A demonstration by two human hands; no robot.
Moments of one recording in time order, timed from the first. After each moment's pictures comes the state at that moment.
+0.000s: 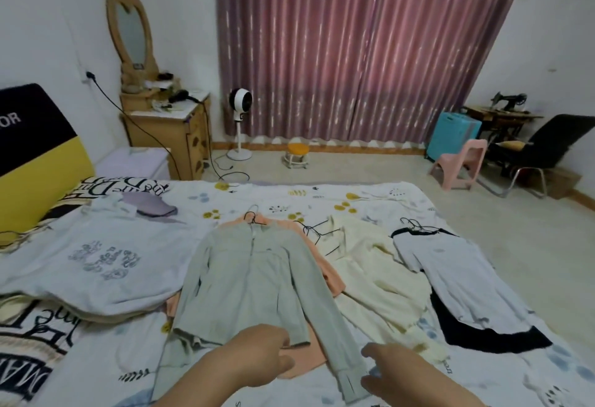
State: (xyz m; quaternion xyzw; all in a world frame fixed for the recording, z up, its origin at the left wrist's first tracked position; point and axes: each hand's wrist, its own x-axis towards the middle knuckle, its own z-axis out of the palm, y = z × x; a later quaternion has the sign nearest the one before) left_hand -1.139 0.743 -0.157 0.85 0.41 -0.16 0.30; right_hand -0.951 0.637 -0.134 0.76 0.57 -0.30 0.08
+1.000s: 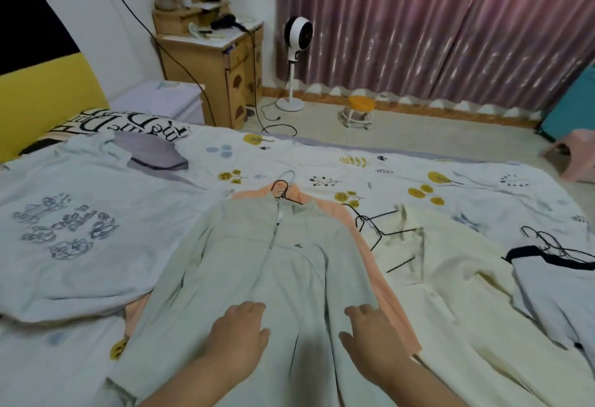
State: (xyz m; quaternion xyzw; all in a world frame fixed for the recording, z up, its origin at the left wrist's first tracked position) left_hand -1.063 1.024 -0.400 0.77 0.61 -0.07 0.20; right_hand -0.858 0.992 -0.390 0.72 0.66 -0.19 0.07
